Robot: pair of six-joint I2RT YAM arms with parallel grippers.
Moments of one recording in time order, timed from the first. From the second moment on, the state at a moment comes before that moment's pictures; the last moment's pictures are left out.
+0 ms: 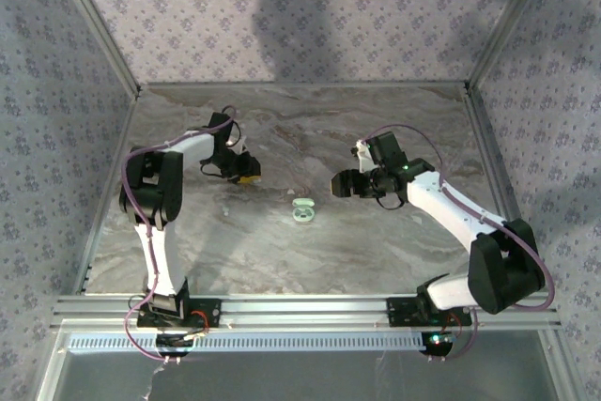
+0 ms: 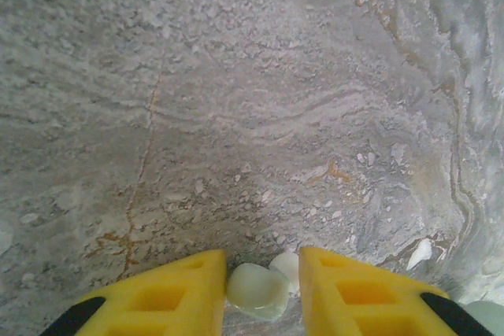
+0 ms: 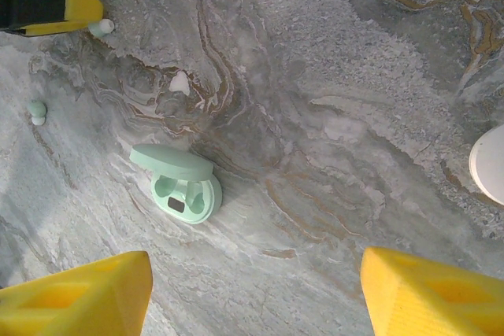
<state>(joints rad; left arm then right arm) -0.24 2.00 1.32 -0.65 0.49 -0.34 0.43 1.38 0.94 -0.55 -0.34 0.35</state>
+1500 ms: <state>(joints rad) -0.25 1.94 1.22 -0.56 0.48 -0.53 0.43 1.38 0.94 -0.54 -0.35 0.35</state>
